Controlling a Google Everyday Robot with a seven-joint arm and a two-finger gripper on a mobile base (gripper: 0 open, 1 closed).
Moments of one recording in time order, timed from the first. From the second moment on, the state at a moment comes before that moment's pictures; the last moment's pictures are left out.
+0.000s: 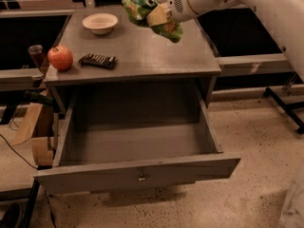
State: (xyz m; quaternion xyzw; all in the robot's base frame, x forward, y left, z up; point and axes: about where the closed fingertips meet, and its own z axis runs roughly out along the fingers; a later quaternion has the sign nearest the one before) arm 0.736 -0.031 0.988 -0.34 0.81 0.19 0.44
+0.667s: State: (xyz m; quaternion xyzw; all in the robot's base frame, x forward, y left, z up) arm 0.732 -0.020 0.978 -0.34 0.80 0.23 0.44
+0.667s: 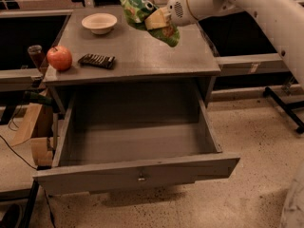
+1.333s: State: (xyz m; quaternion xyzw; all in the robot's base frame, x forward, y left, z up) arm 0.627 0.027 0.962 -0.40 0.74 0.34 0.43
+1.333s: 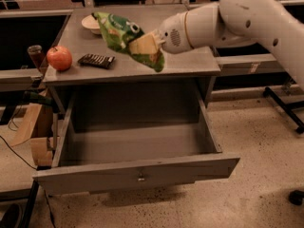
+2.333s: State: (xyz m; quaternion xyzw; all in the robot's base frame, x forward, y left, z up) arm 0.559 -0.026 0.815 -0.41 0.84 0.25 0.25
